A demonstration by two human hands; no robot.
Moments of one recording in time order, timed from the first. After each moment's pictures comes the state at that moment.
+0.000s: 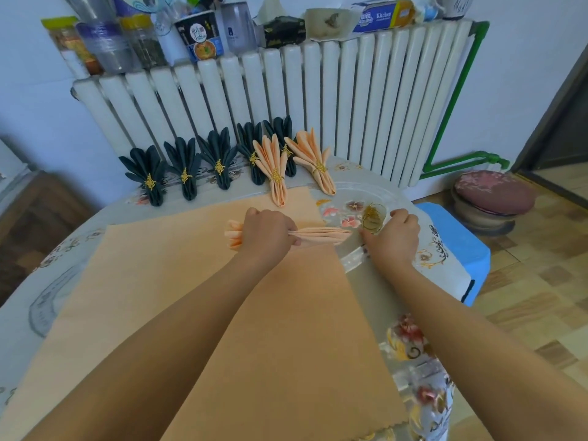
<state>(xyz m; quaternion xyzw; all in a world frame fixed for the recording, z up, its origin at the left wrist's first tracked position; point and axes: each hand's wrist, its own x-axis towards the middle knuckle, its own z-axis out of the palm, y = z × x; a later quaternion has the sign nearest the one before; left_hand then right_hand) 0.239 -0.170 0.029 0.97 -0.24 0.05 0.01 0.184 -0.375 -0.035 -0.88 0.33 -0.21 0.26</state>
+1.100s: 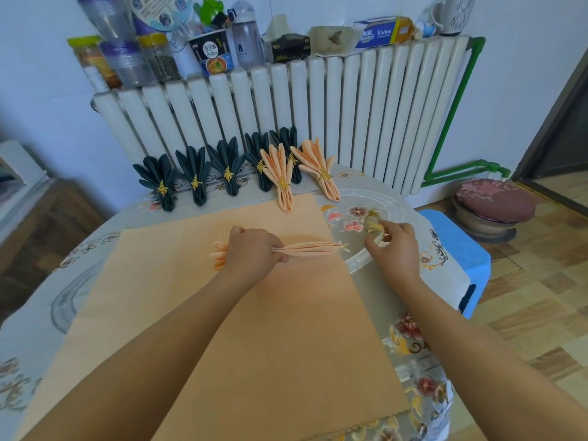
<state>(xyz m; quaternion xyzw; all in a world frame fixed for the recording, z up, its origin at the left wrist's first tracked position) 0.220 -0.127 0.030 0.97 -0.22 0.03 0.06 0.158 -0.368 -0.033 -0.86 0.22 -0.25 0.39</state>
